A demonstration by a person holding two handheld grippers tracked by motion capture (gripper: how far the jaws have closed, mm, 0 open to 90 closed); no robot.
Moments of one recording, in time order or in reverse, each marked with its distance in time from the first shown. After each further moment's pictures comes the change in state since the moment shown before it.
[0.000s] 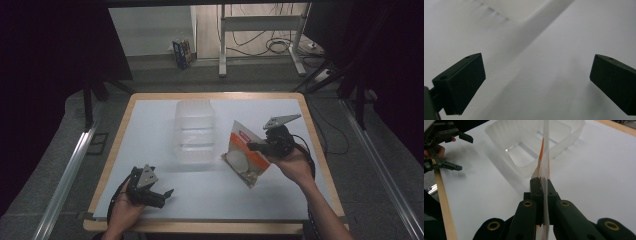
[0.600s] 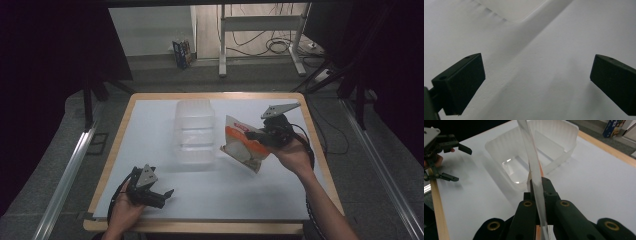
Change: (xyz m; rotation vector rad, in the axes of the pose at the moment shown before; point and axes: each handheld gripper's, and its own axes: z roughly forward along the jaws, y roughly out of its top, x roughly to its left) left arm 0.001 0.000 0.001 0.007 -0.009 -0.004; right arm 0.004 0.034 -0.011 -0.036 -0.040 -0.060
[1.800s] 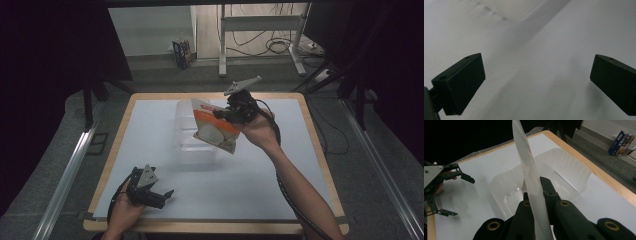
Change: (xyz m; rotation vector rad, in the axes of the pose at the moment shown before) left arm -0.001 0.000 0.001 0.010 0.005 0.009; right arm 0.017 0.086 0.058 -0.033 0.039 -0.082
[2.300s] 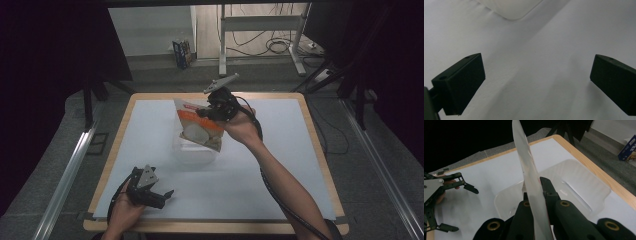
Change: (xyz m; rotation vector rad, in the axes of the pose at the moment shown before) left arm 0.000 0.000 0.000 0.001 0.002 0.006; right arm 0.014 0.024 0.039 0.014 0.041 -0.031
